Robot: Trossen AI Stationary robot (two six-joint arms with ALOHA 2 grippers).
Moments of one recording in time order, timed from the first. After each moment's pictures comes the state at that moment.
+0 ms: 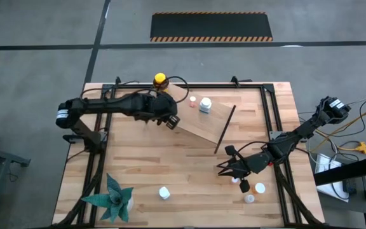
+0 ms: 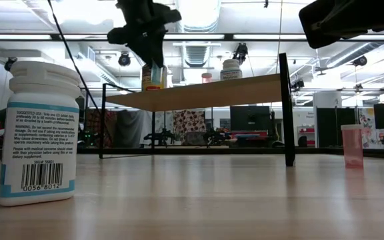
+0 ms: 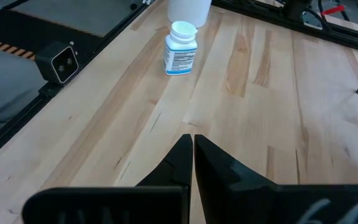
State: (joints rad) left arm 0.10 1.58 1.53 -1.05 -0.45 -0.67; right arm 0.56 1.20 0.60 0.08 0.23 -0.01
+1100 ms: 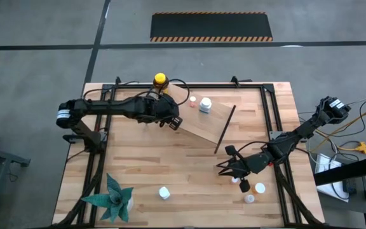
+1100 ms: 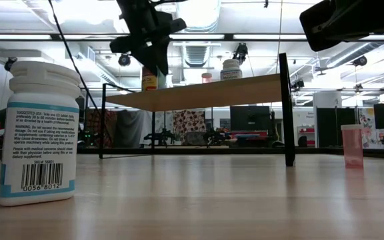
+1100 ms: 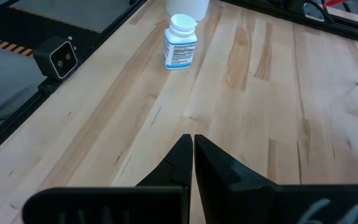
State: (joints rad) left arm 0.10 1.58 1.45 -0.92 -0.47 -0.70; right arm 0.56 1.20 0.60 0.06 0.23 0.01
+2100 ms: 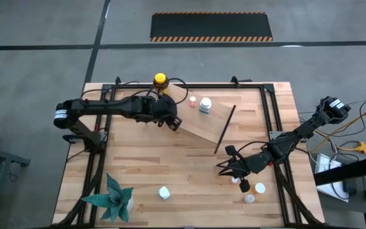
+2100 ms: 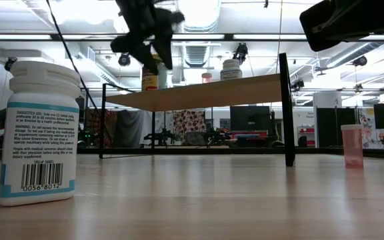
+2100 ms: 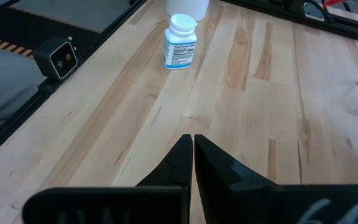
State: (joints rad) left arm 0.10 1.54 1.43 -0.88 -0.40 -0.67; right arm 0.56 1.20 0.60 0.06 0.23 0.01
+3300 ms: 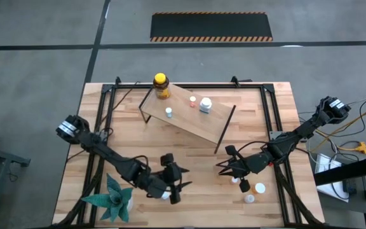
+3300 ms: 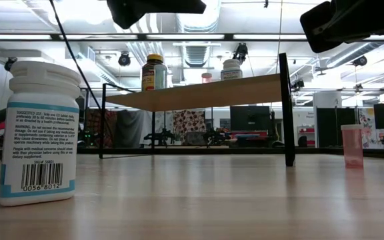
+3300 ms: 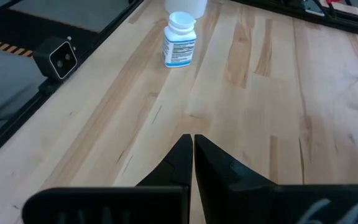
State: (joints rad) left arm -0.56 1.69 1.17 0.01 -0.65 -0.46; right arm 0.56 1.20 0.60 0.05 0.23 0.03
